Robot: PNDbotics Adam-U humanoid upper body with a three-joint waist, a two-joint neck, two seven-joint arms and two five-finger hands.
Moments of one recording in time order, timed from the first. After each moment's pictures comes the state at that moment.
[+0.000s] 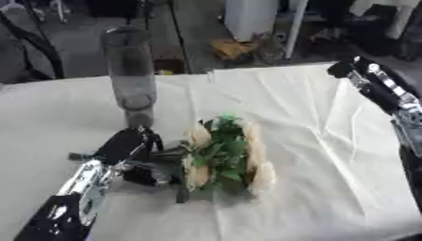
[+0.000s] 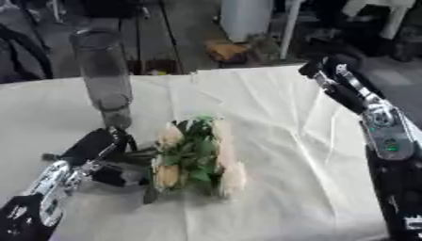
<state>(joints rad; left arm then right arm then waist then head) -0.61 0.13 -0.29 -1.01 -1.11 -0.31 0.00 -0.49 -0.41 -0.26 -1.21 0.19 -0.43 0.46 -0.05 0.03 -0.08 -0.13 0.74</state>
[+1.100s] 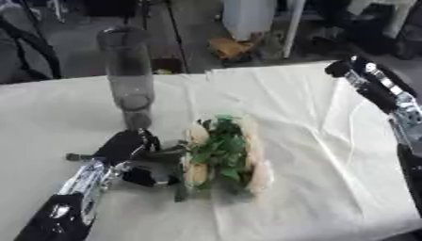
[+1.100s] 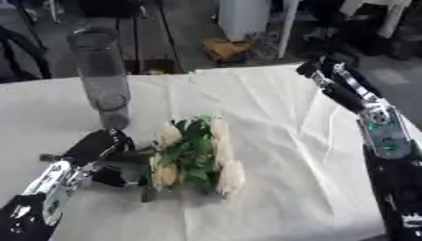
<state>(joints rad) -0.62 0.11 -0.27 -0.97 -1.20 -0.31 -0.01 -0.49 -0.41 -0.26 -1.21 0.19 -0.44 0.46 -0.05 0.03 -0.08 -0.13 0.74</state>
